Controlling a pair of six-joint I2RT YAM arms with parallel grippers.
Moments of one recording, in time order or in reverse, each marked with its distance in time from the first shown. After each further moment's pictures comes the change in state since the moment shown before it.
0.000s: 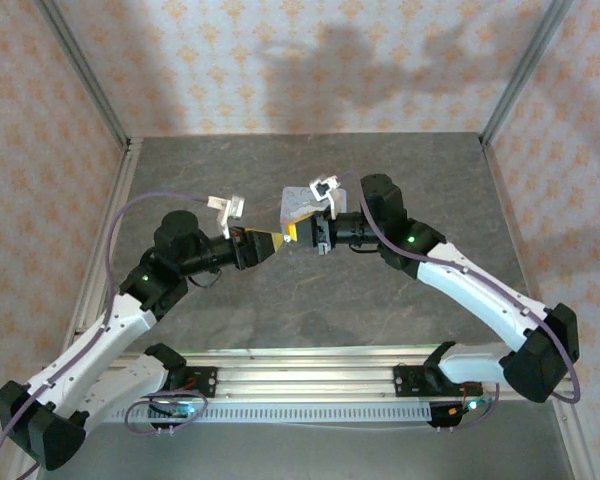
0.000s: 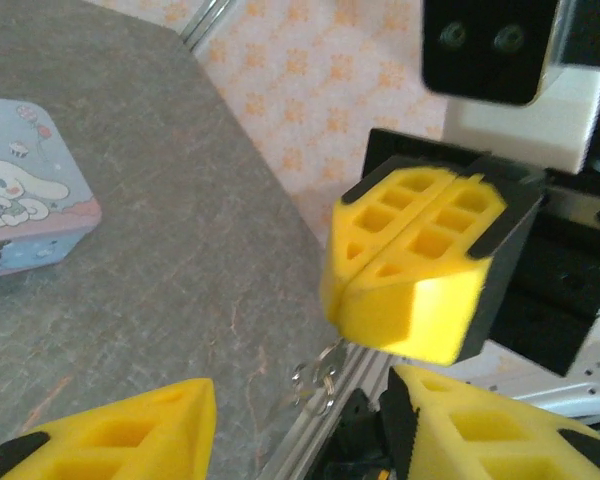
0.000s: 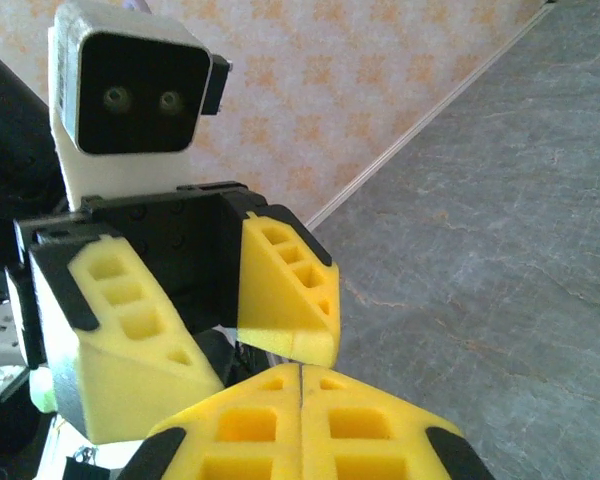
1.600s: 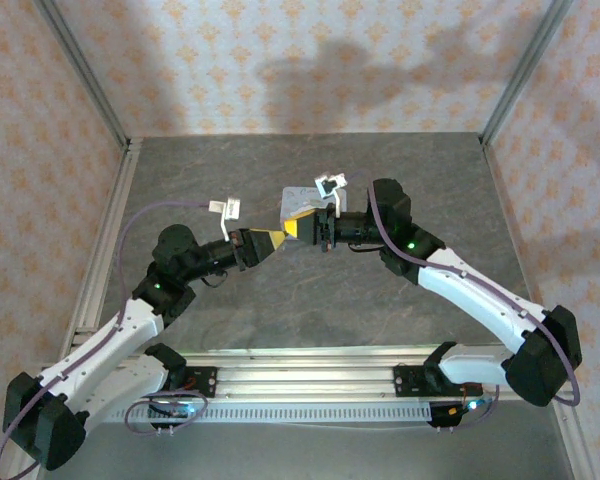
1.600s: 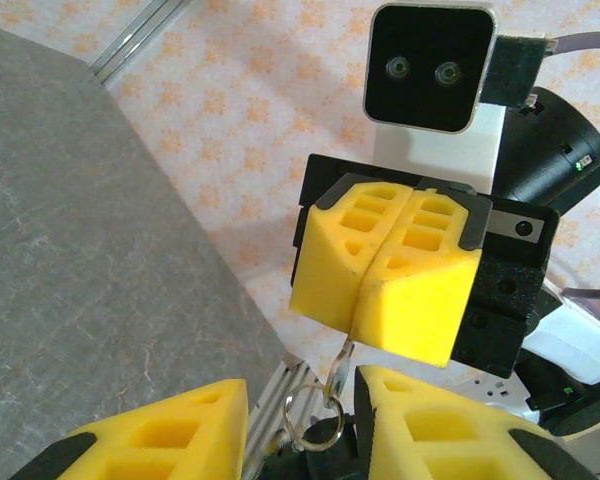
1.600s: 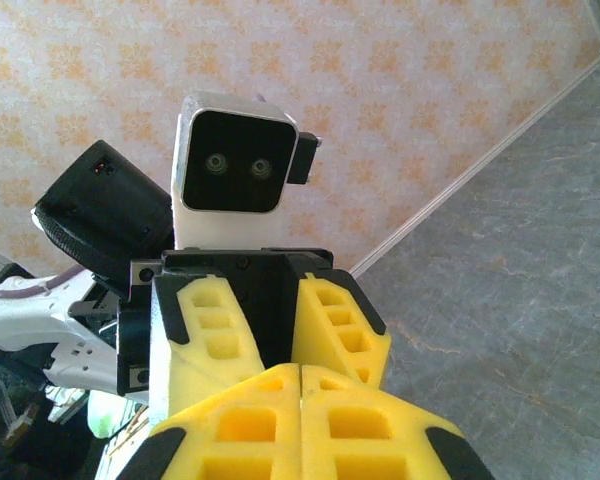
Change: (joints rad) left arm 0.000 0.016 -0.160 0.406 0.068 -0.204; right arm -0.016 -0.027 -0.090 0.257 -0.058 0.153
